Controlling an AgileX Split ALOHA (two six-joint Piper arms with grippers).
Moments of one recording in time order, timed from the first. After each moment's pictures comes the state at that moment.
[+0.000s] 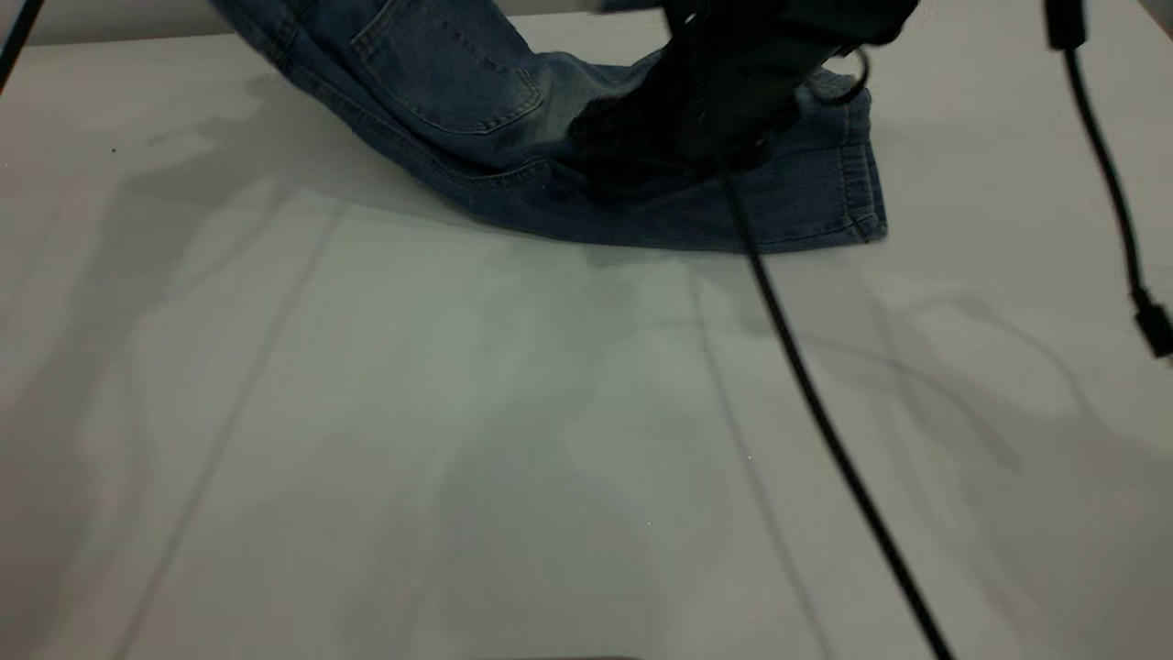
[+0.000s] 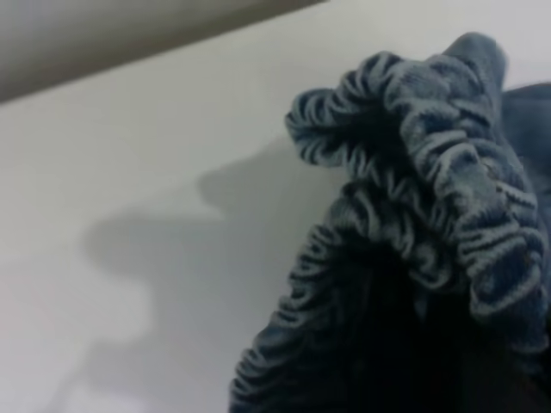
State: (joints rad) left arm -0.05 2.19 -1.92 -0.46 0.74 0.49; right arm 0.48 2.39 -1.48 0.58 0.06 -0.33
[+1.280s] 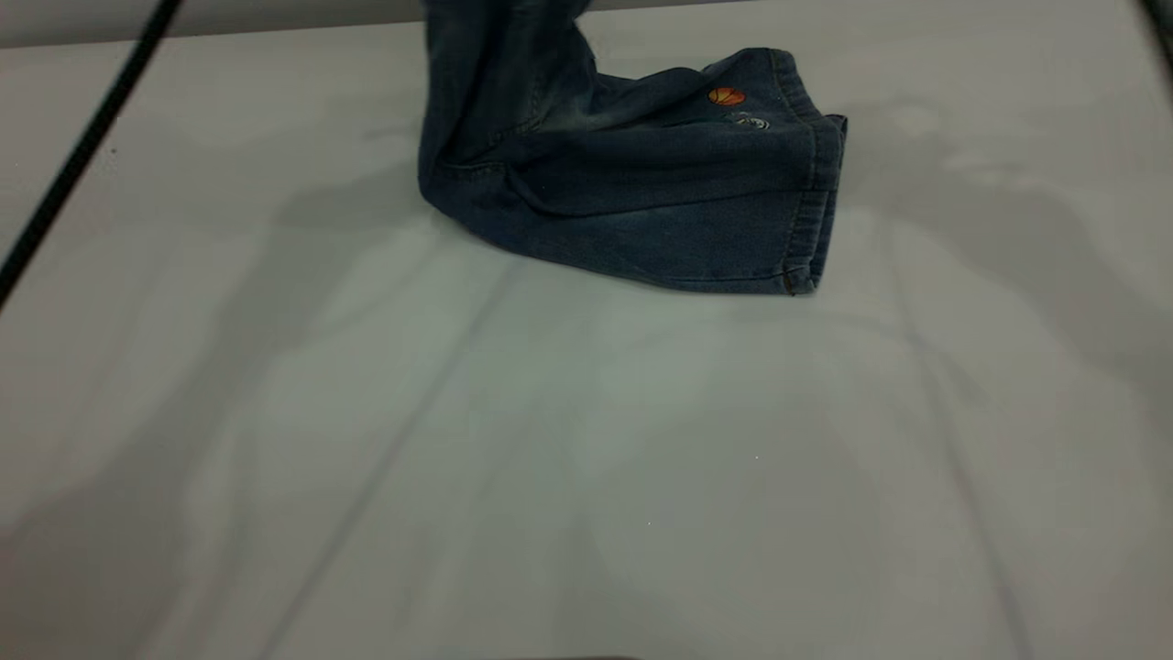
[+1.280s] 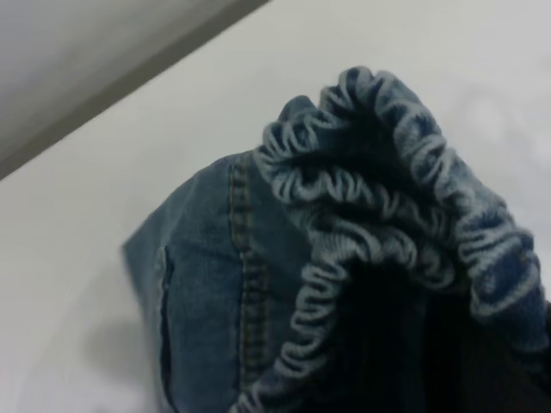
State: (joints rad) left arm -0.33 2.14 -1.92 -0.61 0.72 0.62; right arm 0.16 1.95 -1.60 0.52 0.68 -0.38
